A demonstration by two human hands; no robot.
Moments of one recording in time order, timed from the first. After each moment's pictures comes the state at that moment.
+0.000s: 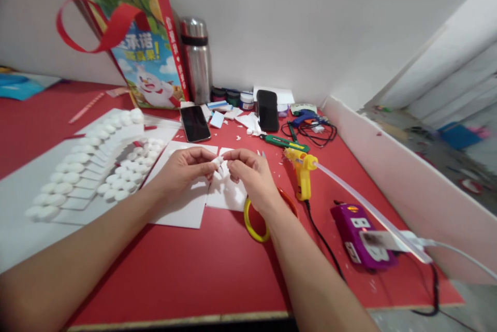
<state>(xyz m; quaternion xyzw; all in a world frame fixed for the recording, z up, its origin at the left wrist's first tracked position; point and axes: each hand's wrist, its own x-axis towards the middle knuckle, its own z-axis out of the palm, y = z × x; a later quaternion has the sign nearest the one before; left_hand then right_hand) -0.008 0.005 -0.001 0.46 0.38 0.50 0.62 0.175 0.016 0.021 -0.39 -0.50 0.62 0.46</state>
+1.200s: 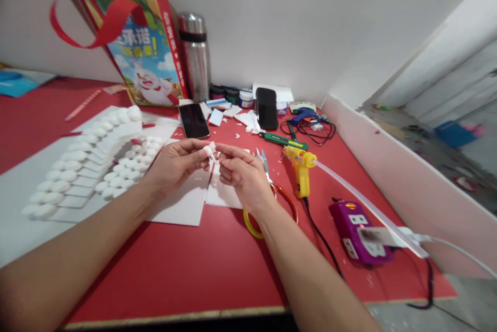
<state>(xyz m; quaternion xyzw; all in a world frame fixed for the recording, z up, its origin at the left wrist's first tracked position) -0.011 0.011 0.000 0.42 0.35 0.58 0.61 0.162 0.008 0.025 -0.33 -0.39 0.72 0.46</state>
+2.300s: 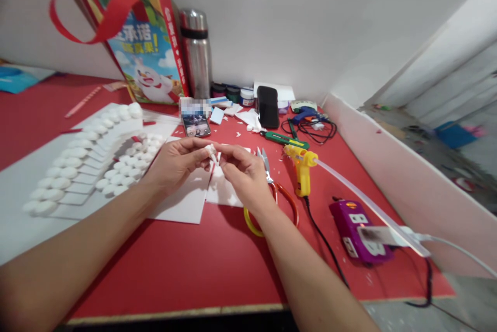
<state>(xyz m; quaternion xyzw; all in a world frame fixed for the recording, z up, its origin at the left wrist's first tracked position) -0.011 0.009 0.001 0.47 0.37 0.57 0.57 0.166 0.004 0.015 -0.35 -0.57 0.56 0.49</state>
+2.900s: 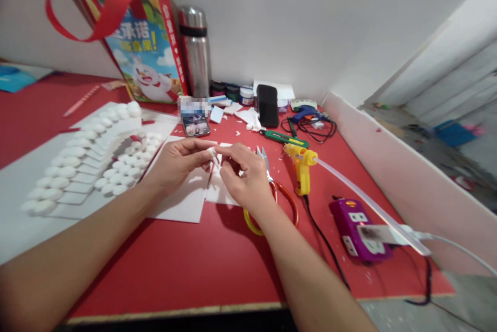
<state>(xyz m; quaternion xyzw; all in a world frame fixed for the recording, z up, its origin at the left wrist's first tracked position) -0.011 0.008 -0.003 0.49 0.37 0.56 0.56 0.173 0.004 0.018 -0.34 -0.76 0.26 0.48</state>
